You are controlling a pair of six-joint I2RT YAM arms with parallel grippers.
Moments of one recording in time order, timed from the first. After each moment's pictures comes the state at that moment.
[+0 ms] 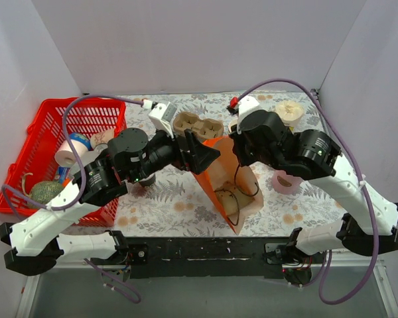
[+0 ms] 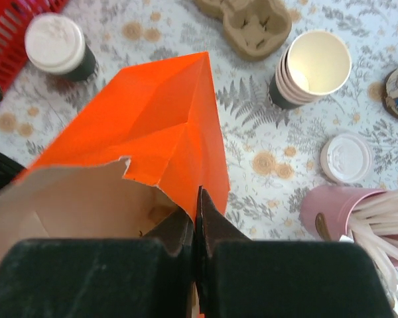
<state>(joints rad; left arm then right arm) -1.05 1.03 1.40 -0.48 -0.17 -0.57 1.08 1.30 1.85 -1.19 0.42 0.34</state>
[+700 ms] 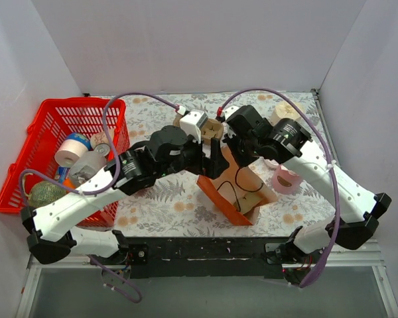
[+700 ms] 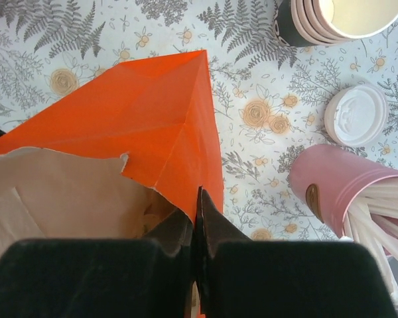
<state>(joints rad) -1.05 1.20 1.44 -0.60 -0.11 -0.54 0.92 1.42 1.76 -1.31 0.21 0.21</state>
